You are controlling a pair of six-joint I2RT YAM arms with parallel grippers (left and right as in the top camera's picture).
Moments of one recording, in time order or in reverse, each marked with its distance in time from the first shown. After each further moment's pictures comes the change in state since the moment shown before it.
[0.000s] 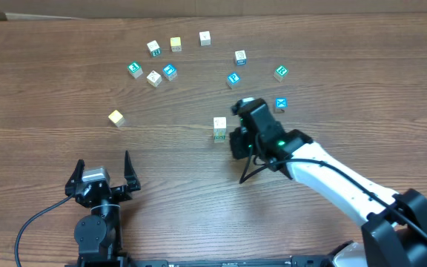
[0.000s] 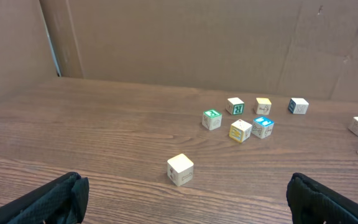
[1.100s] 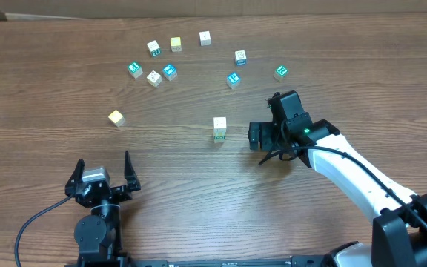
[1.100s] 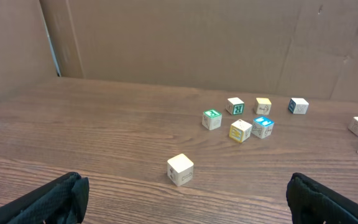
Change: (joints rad) left arm 0.000 0.000 0.000 0.000 0.000 0.000; right arm -0.177 -0.024 0.001 -0.158 0.060 0.029
